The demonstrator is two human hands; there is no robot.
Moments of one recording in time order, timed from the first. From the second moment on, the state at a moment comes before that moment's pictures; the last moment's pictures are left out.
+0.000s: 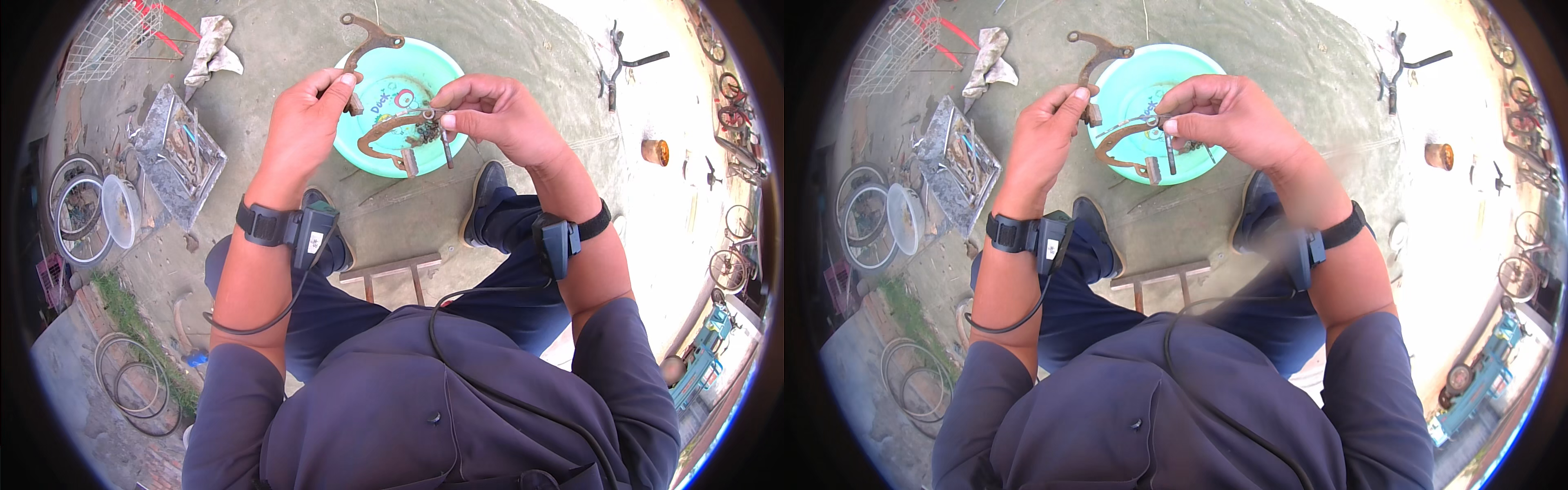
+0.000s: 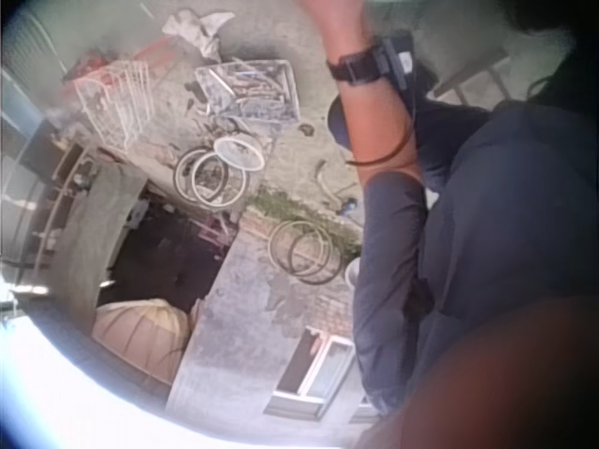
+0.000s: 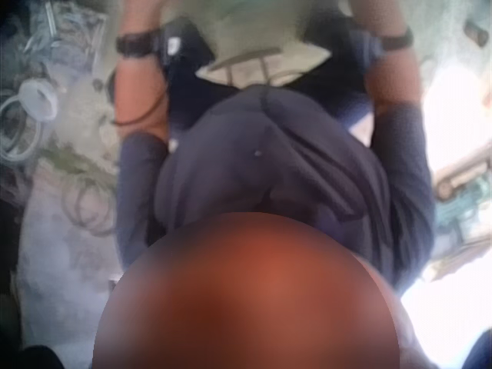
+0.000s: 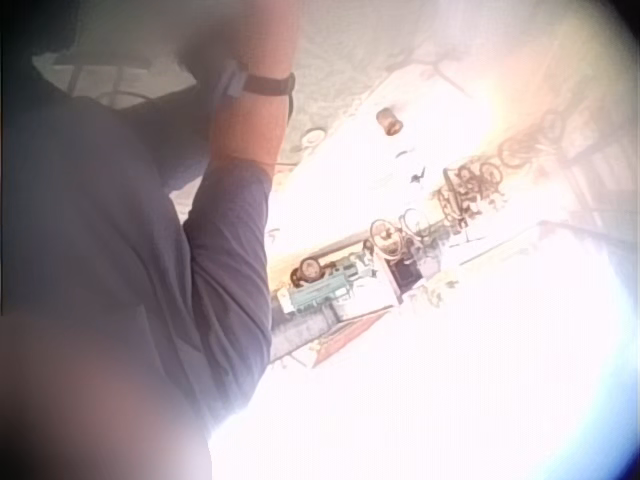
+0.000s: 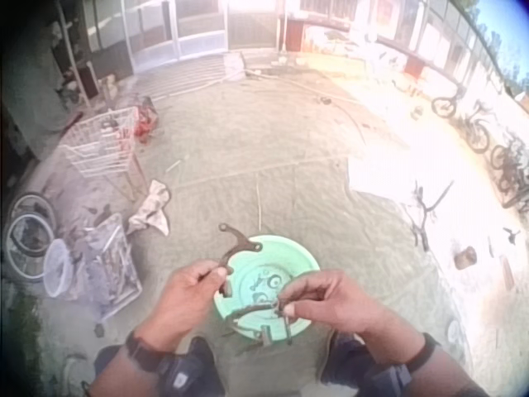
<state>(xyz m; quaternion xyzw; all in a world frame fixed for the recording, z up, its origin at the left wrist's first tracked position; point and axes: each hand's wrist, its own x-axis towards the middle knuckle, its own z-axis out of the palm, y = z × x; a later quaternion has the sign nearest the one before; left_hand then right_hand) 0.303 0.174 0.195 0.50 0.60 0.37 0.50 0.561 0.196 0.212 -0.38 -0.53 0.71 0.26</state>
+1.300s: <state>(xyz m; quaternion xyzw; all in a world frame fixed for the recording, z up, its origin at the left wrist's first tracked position) 0.332 0.144 0.191 0.52 0.53 0.52 0.43 0.567 0.209 0.204 -0.39 -0.43 0.72 0.38</state>
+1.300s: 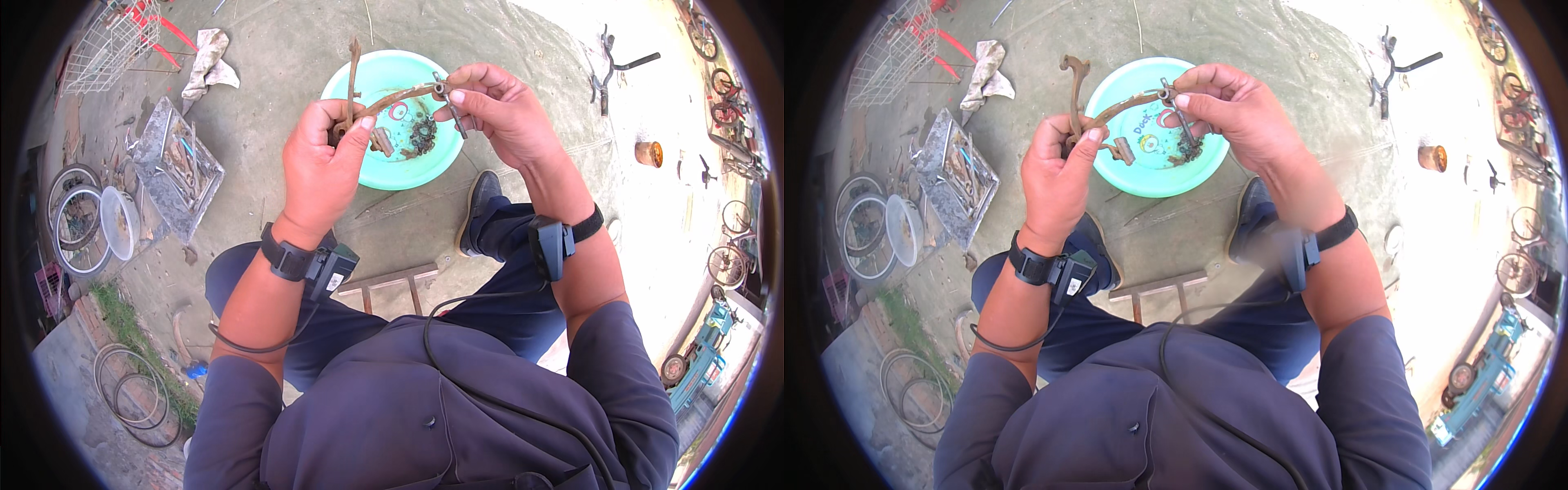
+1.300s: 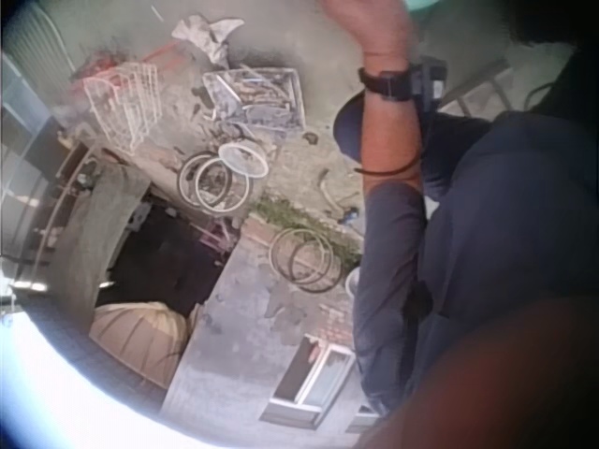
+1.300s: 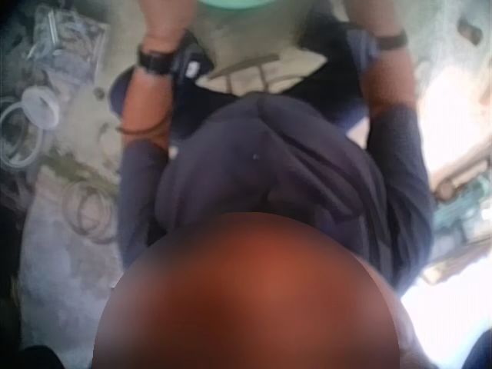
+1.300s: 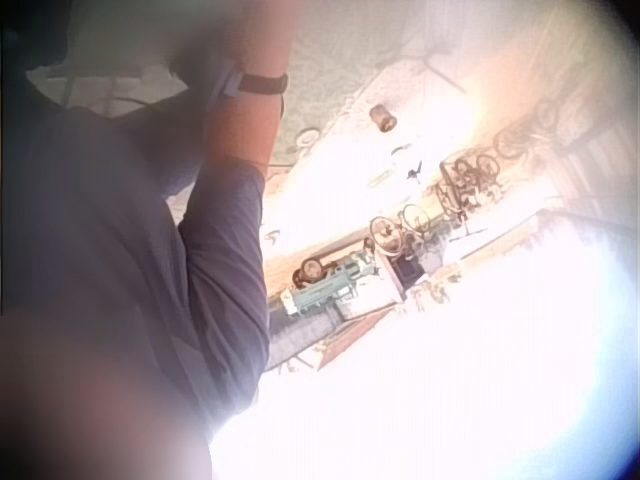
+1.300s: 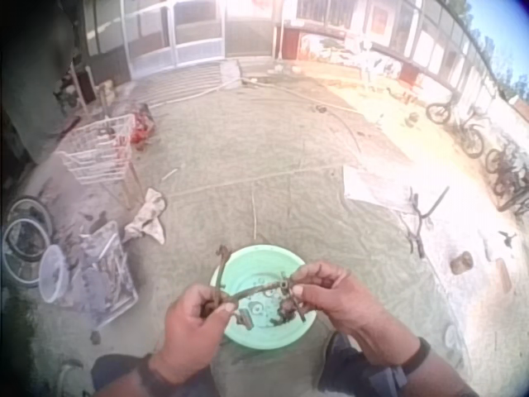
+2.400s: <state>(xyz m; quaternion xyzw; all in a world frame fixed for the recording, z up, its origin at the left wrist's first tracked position) 0.333 0.150 0.197 0.50 0.55 0.46 0.48 0.549 0.197 0.204 -0.36 -0.49 0.73 0.30</state>
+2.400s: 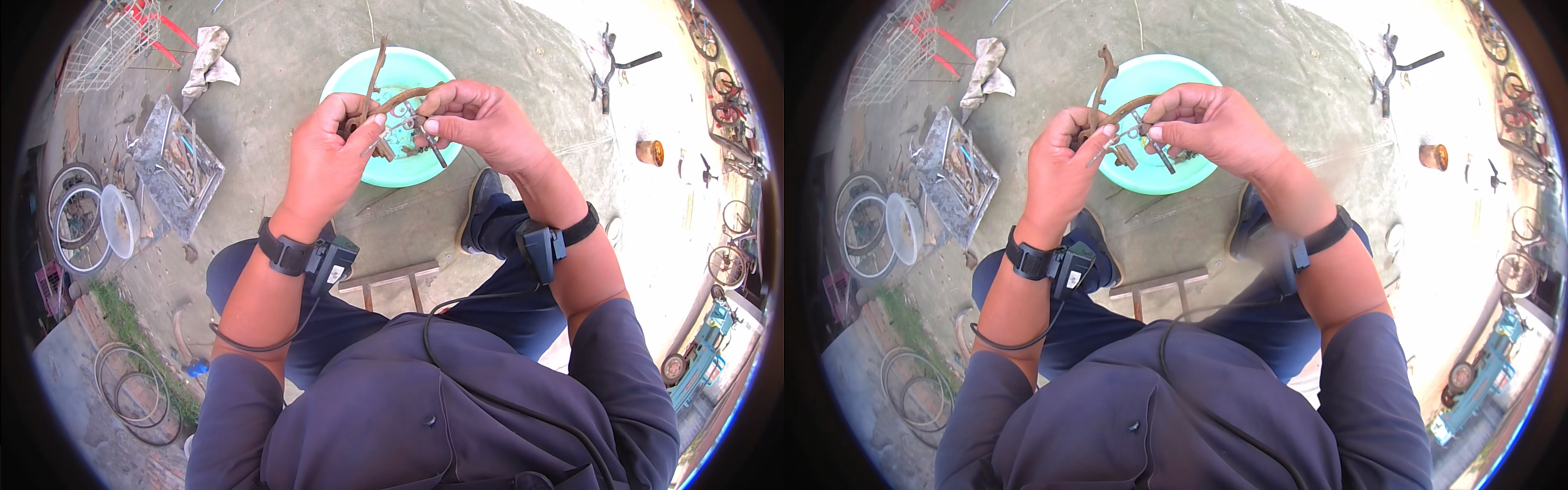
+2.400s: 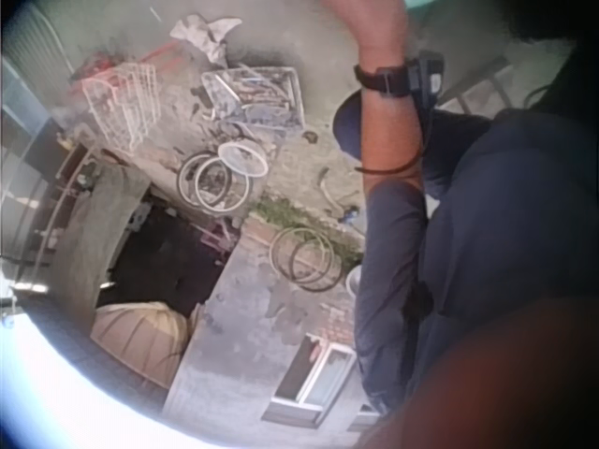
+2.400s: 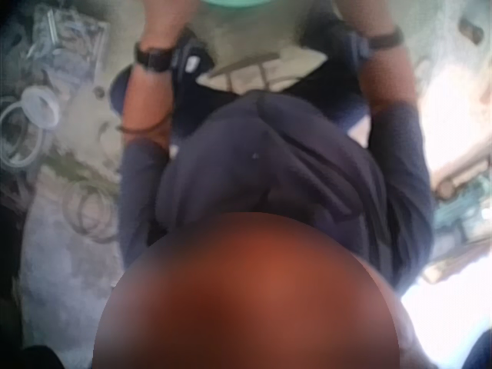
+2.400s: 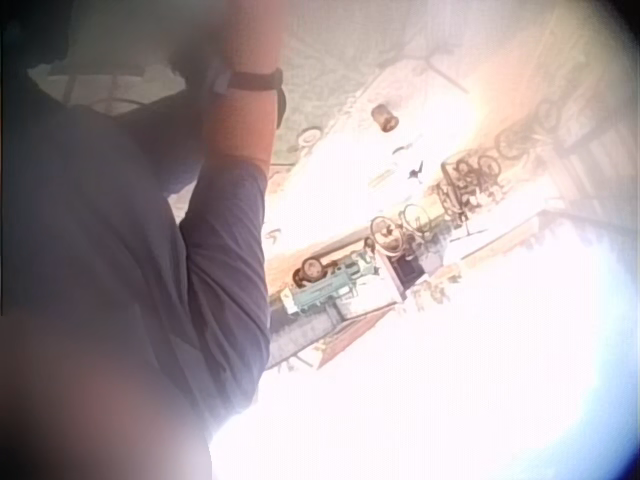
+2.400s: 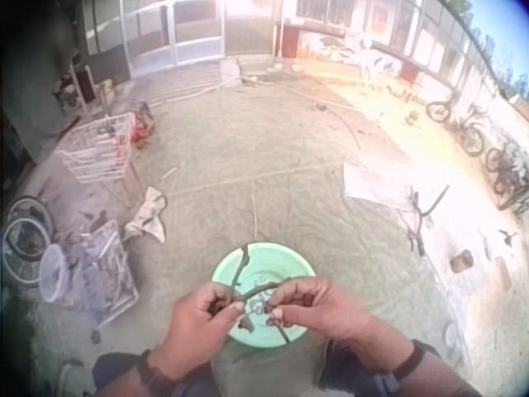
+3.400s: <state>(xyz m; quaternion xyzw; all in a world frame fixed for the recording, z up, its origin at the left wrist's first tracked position) 0.334 0.149 0.192 0.54 0.49 0.38 0.57 0.548 0.192 0.193 -0.40 -0.55 0.67 0.29</state>
